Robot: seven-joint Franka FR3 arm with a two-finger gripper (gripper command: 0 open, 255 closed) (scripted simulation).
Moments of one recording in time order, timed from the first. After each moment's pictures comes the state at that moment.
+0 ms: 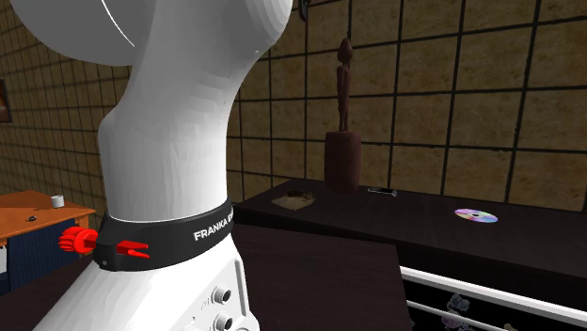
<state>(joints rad) 0.02 -0.80 0.00 -2.42 -0.09 1.55 0.11</state>
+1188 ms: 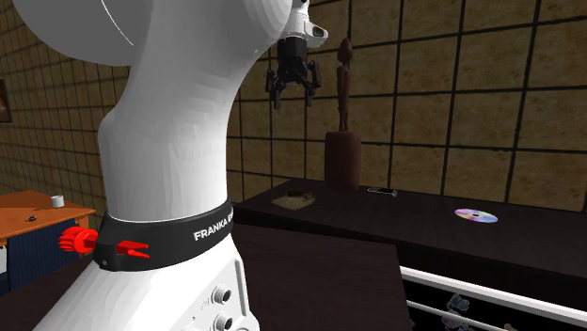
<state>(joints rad) 0.01 -0.26 0.01 -2.39 -0.03 2.03 0.27</state>
